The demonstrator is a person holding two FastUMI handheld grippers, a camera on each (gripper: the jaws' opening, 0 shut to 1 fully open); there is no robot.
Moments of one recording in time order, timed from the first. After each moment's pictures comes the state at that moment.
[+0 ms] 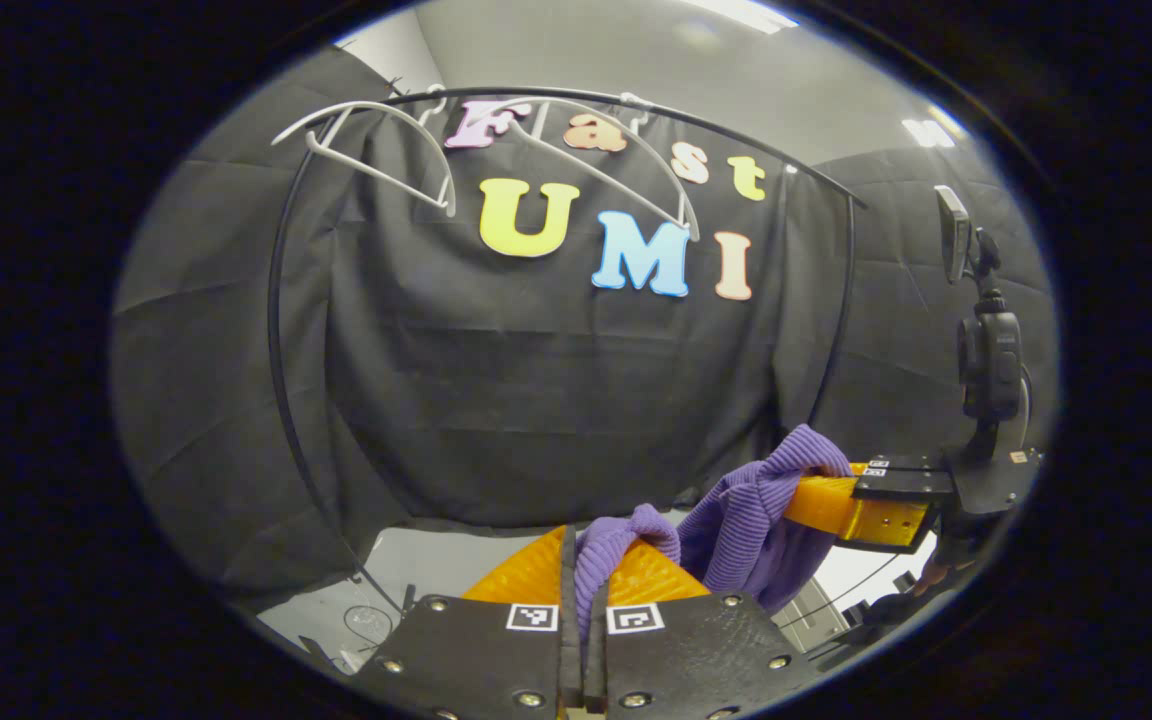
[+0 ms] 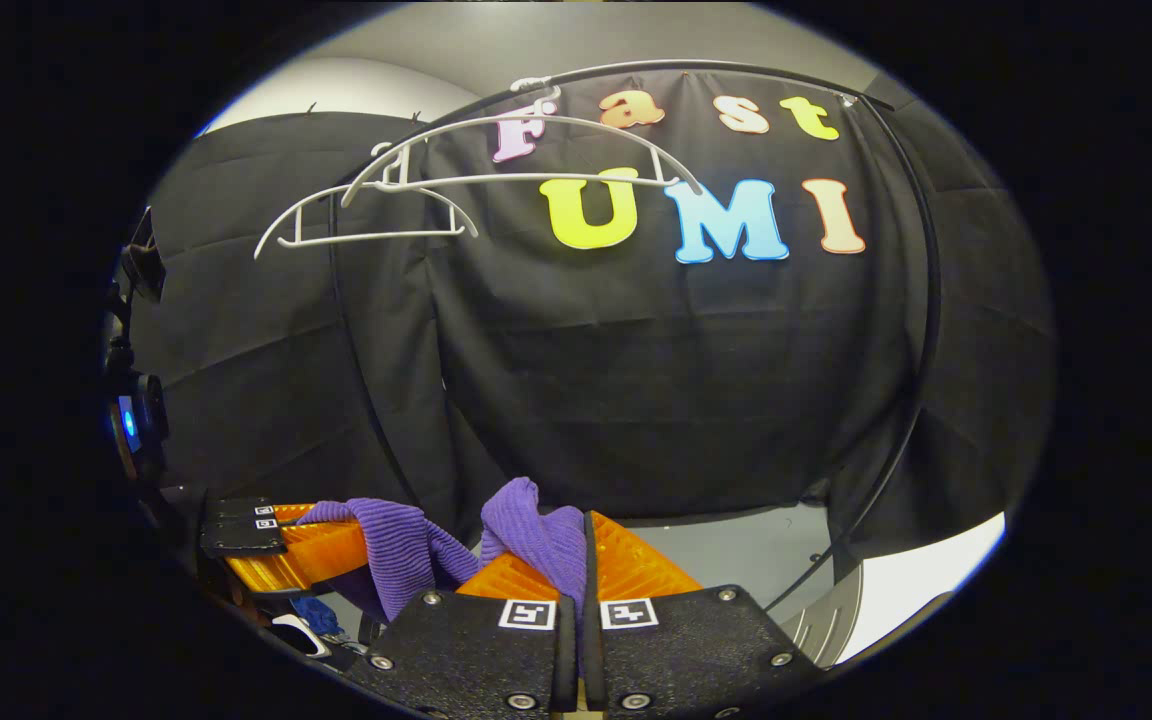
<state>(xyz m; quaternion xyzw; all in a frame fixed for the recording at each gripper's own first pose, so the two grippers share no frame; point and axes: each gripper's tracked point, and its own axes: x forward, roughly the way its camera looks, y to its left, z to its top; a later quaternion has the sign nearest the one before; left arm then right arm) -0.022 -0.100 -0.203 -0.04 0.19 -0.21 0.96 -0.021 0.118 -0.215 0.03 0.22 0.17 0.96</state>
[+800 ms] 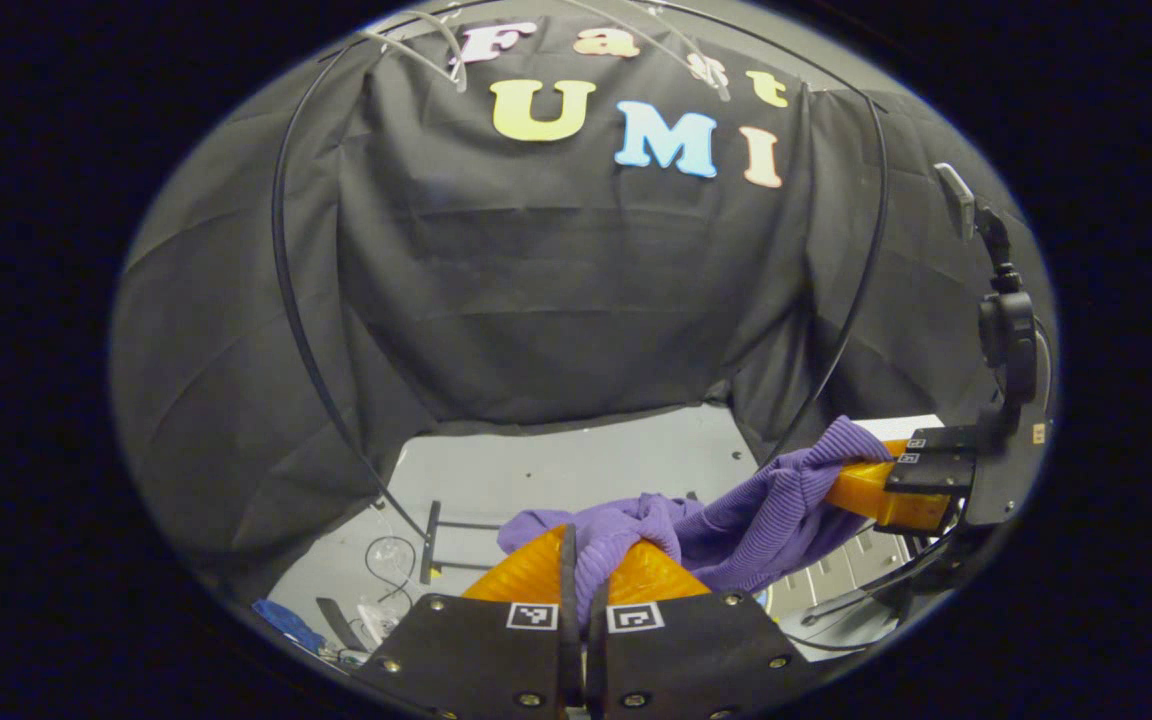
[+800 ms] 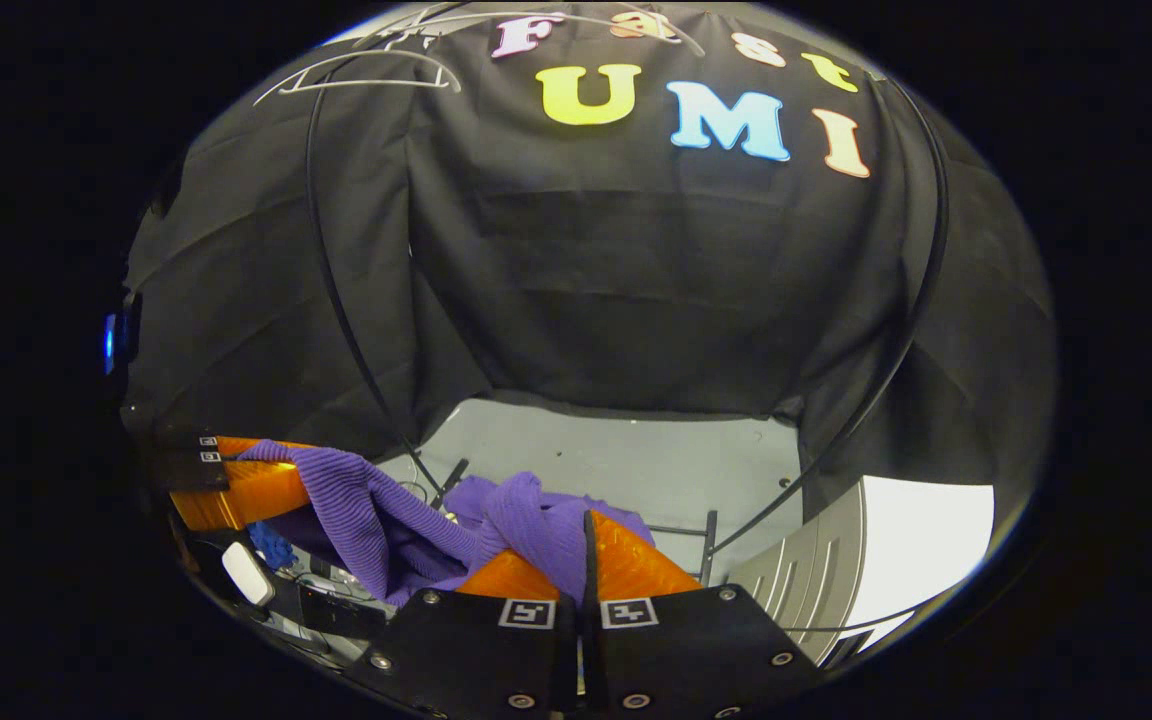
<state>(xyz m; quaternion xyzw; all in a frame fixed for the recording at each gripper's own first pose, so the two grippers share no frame) -0.045 -0.065 -0.367 0.01 0.34 -0.17 0.92 -0.061 0.101 -0.384 -0.05 0.37 0.14 0.92</state>
